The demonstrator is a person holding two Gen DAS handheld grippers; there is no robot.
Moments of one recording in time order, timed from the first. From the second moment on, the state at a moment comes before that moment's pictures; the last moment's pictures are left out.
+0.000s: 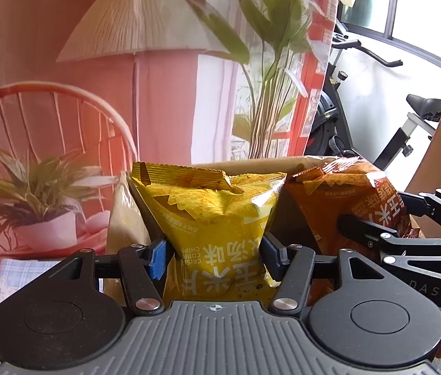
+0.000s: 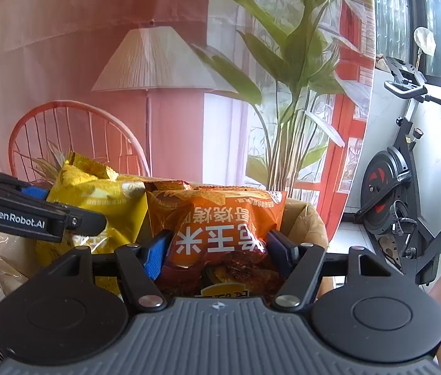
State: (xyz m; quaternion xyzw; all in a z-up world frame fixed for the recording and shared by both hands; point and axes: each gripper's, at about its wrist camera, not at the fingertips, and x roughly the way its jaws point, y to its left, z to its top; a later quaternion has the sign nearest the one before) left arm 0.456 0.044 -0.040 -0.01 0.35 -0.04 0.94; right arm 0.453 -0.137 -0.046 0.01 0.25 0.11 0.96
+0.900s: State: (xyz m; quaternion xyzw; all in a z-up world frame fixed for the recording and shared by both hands) left arm 0.391 0.050 0.001 0.00 0.30 -0.06 0.95; right arm 0.400 -0.156 -0.021 0.04 0.23 0.11 0.97
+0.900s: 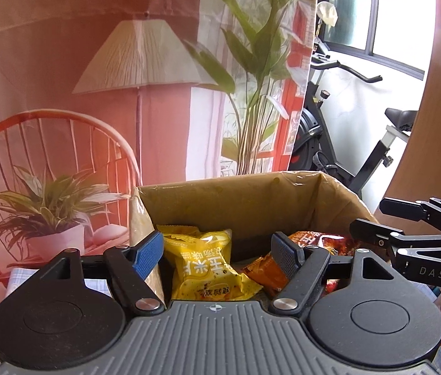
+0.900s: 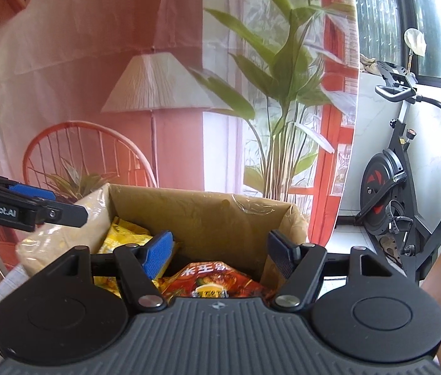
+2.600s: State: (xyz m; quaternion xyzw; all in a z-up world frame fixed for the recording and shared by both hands) left arm 0.232 0.086 -0.139 -0.07 0.38 -0.05 0.92; right arm 0.225 -0.073 -0.168 0.01 0.37 0.23 0.90
